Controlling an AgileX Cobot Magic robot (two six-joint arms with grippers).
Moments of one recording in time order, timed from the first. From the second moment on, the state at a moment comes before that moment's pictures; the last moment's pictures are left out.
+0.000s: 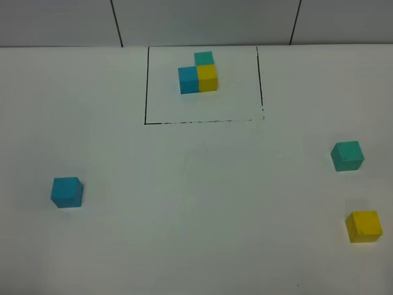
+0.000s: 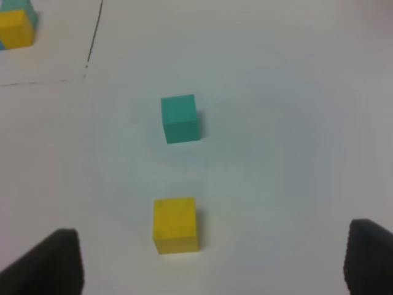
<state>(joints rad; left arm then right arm) -0.06 -0.01 -0.51 -0.08 1.06 0.13 -0.03 0.01 -0.50 0.00 1.07 0.01</state>
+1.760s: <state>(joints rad) -0.06 -0.01 -0.51 -0.08 1.06 0.13 -0.03 0.77 -0.67 0.01 0.93 0.09</state>
